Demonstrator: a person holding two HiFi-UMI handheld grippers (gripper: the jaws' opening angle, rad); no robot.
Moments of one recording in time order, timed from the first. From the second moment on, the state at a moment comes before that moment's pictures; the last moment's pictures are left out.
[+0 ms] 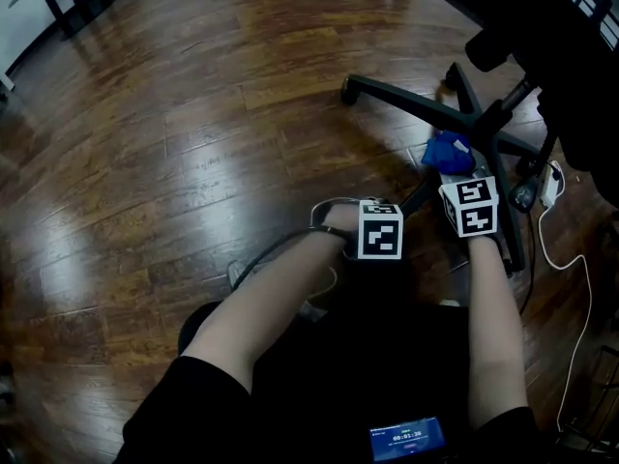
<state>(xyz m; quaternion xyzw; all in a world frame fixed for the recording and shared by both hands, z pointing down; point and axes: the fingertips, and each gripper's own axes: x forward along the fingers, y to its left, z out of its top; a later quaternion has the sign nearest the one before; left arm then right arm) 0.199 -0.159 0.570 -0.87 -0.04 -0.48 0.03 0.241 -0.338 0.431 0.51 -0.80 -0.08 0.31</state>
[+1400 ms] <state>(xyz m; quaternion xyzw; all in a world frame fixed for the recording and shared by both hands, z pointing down) 0.201 -0.160 0.571 -0.87 -0.02 -0.49 0.03 0.234 -0.324 0.437 0.51 -0.80 -0.06 0.30</state>
